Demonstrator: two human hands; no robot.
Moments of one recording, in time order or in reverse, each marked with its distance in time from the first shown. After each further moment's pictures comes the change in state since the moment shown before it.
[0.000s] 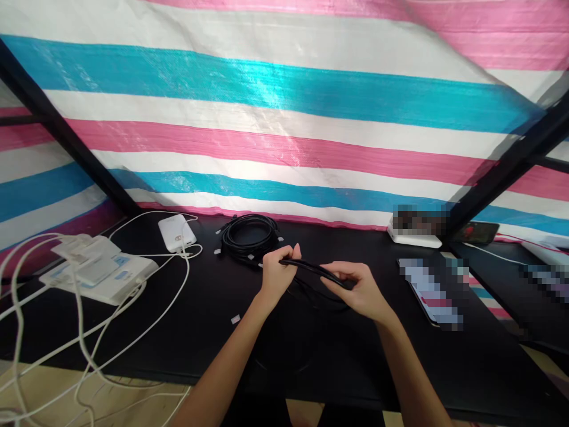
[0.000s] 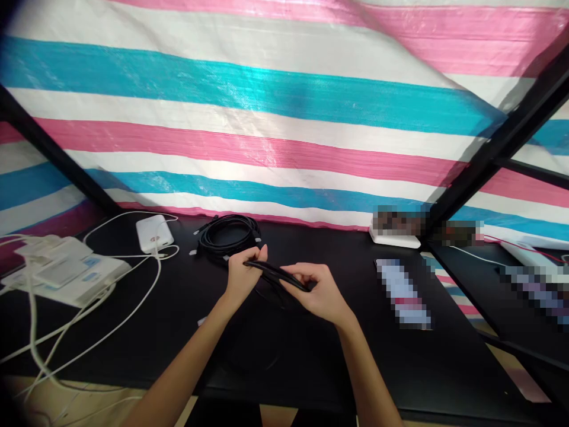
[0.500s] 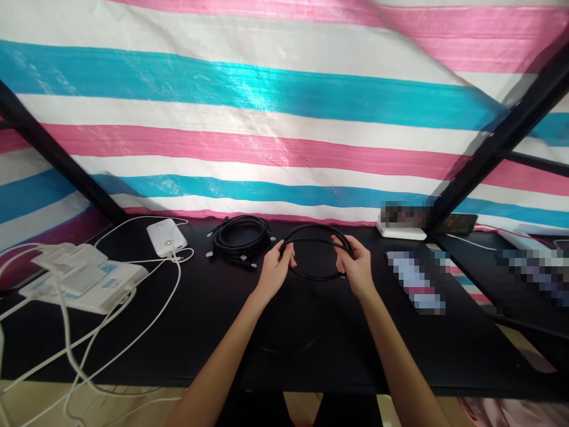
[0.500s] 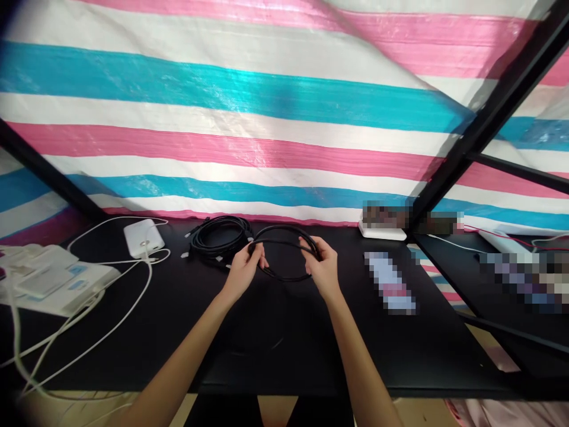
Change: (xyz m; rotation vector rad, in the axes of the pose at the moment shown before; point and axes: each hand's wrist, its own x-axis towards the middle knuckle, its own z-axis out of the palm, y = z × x) left_hand 0.002 -0.012 0.011 -0.340 -0.222 -0.177; right_hand 0.018 0.030 -0.004 0.333 0.459 0.083
